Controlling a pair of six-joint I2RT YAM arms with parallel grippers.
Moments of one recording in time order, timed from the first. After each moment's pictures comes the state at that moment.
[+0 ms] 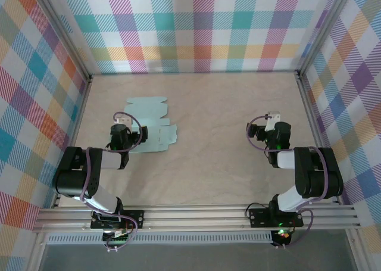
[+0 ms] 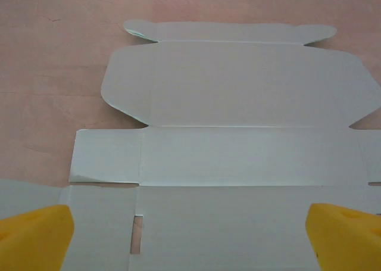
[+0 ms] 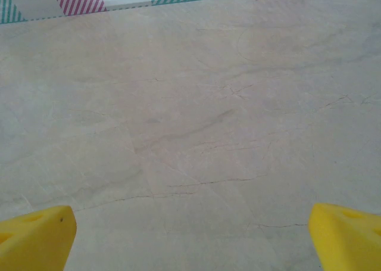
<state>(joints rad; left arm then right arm) -0.07 1.56 0.41 0.68 -0.07 -0.08 -0.02 1.53 0.39 0.74 -0.16 0.07</state>
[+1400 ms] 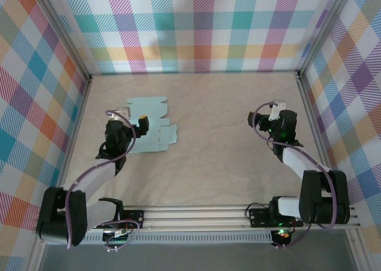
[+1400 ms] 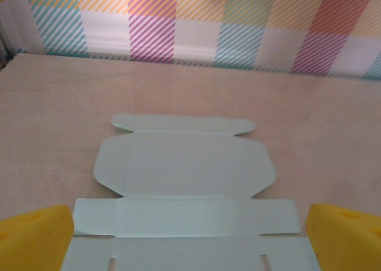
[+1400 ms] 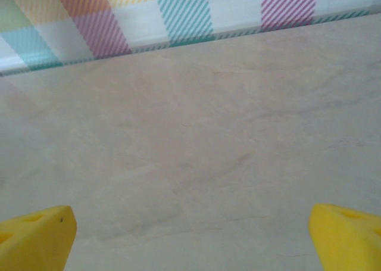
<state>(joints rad) -0.17 1.11 0.45 0.36 -0.11 -0.18 0.01 1.27 0.60 0.26 -0.19 0.18</state>
